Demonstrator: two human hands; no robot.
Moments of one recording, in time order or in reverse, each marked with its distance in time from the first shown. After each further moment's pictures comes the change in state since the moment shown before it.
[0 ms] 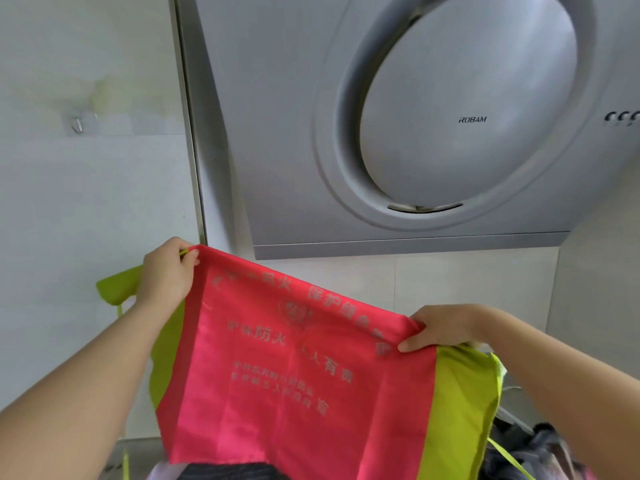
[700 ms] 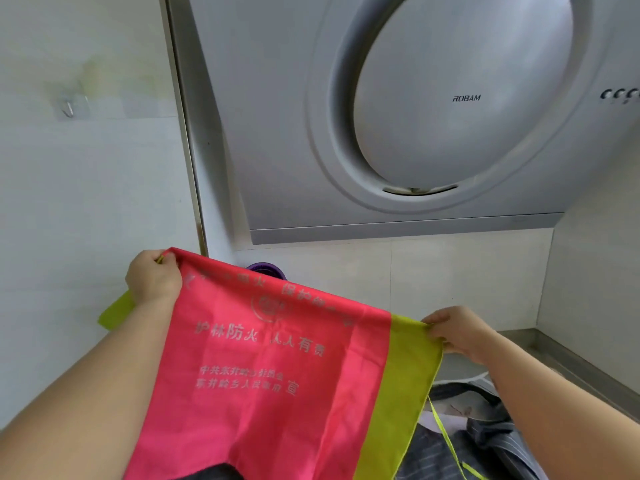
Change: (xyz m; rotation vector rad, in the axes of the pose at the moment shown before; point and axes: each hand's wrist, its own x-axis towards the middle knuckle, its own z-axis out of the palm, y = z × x) left_hand -0.017 -0.021 0.007 -0.030 0.137 -0.340; right_hand 0.021 0.068 0.042 0.650 0.493 0.168
